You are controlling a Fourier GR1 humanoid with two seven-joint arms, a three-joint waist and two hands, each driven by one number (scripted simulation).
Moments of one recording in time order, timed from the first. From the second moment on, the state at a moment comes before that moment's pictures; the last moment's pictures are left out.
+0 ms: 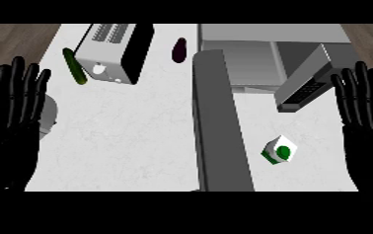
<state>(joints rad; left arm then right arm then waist) -0.01 0.11 0.02 -2.10 -0.01 0.00 -0.01 0.02 -0.09 -0.02 -2.10 -0.01 0.00 0.02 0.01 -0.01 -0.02</state>
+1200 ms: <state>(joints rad) 0.33 0.01 -0.04 -2.20 0.09 -0.02 -0.05 -0.08 0.00 0.54 -1.98 0.41 -0.80 0.21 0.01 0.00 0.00</state>
